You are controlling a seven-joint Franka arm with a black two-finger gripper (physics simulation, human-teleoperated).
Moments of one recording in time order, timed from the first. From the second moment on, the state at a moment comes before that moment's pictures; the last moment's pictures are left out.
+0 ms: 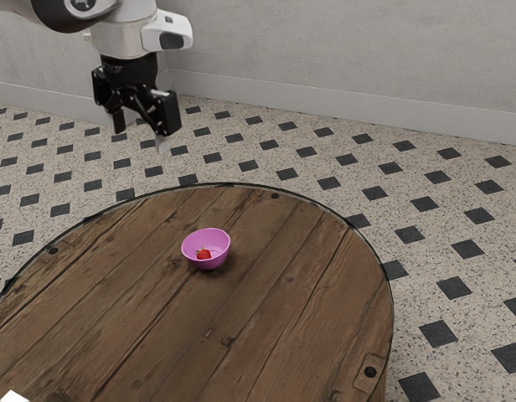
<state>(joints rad) 0.31 -0.18 -0.48 -1.62 0.08 1.44 -0.07</state>
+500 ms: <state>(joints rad) 0.24 0.50 -0.27 -1.50 0.18 1.73 -0.16</state>
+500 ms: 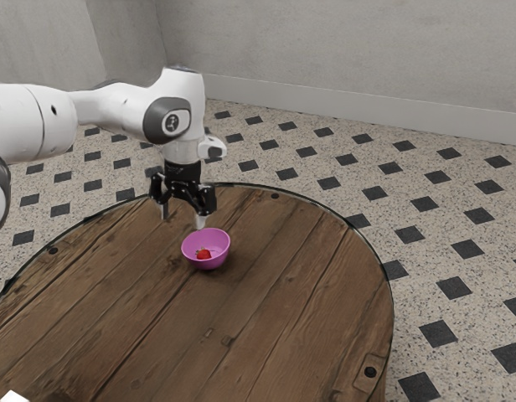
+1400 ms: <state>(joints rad) 0.21 0.58 -0.21 -1.64 0.08 2.14 -0.74</state>
